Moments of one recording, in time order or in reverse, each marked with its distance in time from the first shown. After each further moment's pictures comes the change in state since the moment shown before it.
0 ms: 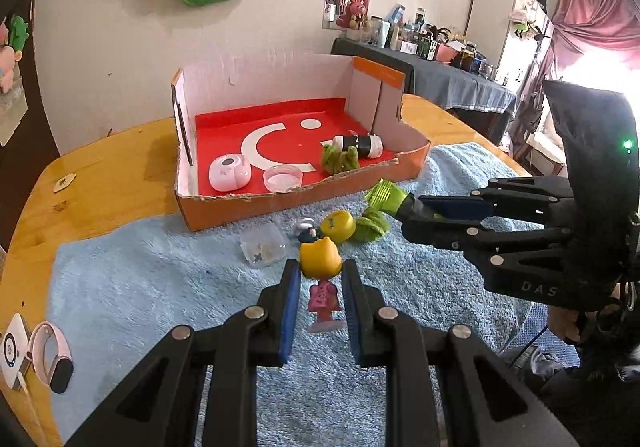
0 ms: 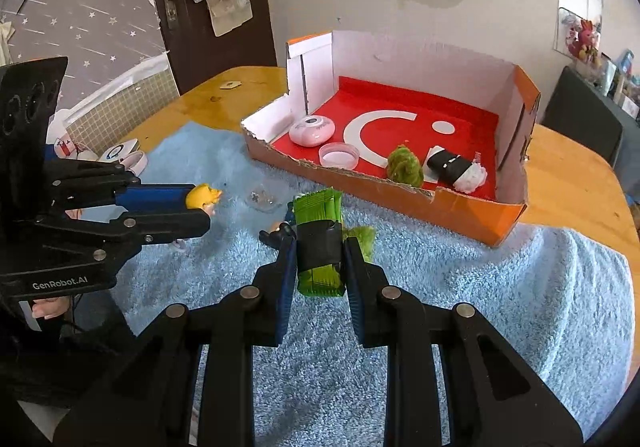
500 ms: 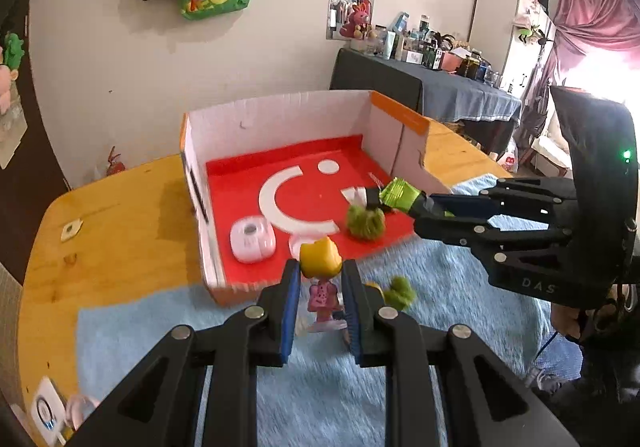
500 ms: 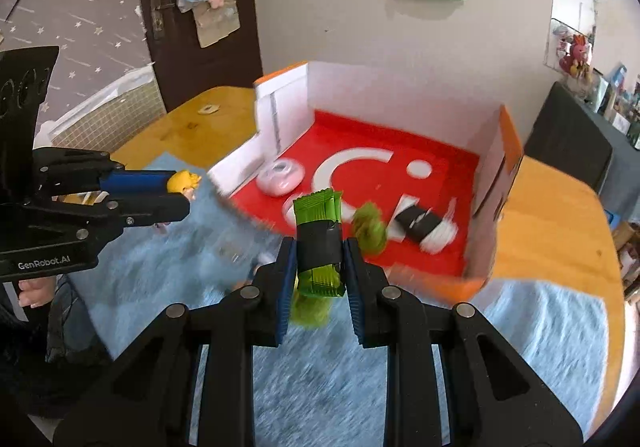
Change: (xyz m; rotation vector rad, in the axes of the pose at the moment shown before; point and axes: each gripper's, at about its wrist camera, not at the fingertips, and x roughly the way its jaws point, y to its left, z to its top) left arm 0.007 0.025 0.074 0.021 -0.008 0.011; right arm 0.006 -0.030 0.060 -0.008 -0.026 -0.061
